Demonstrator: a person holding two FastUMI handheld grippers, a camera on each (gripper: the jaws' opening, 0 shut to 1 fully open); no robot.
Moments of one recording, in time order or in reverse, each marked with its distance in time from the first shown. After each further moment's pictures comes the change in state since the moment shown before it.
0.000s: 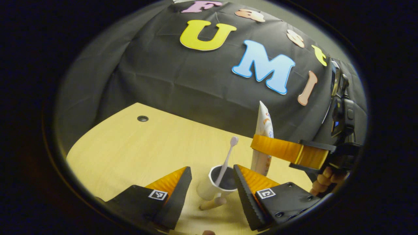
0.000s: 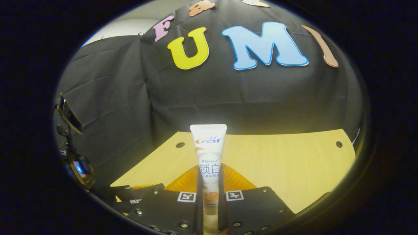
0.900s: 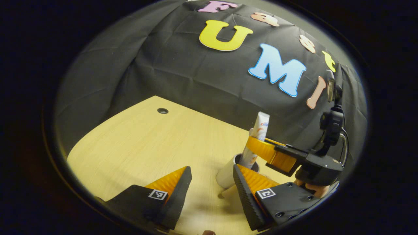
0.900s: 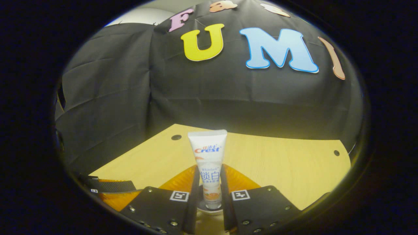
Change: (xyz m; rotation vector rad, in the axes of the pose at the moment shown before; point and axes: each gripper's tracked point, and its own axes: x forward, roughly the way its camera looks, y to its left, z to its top) left arm -0.038 0.048 -0.016 -0.049 0.018 0.053; right arm 0.025 0.017 -0.039 -0.144 0.002 -0.054
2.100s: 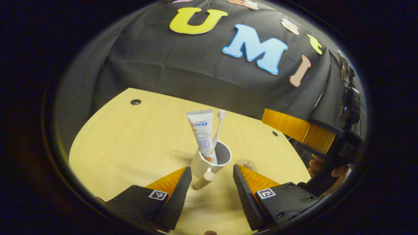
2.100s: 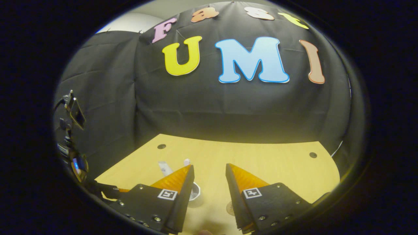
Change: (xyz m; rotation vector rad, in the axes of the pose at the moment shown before) left arm 0.017 -0.082 -0.041 0.109 0.248 -0.125; right arm -0.085 -0.066 0.040 0.061 -0.039 -0.136
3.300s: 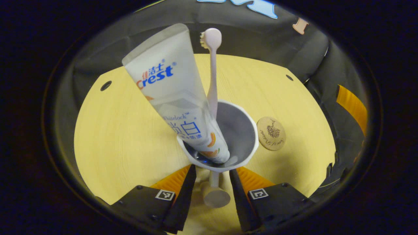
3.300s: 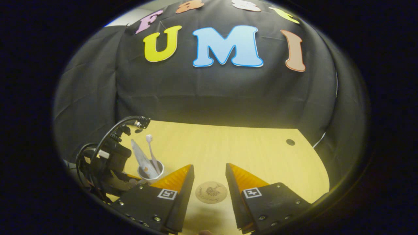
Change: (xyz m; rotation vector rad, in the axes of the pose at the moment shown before) left arm 0.092 0.033 -0.073 0.203 0.492 0.101; right arm -0.024 -0.077 -0.049 0.022 0.135 -0.152
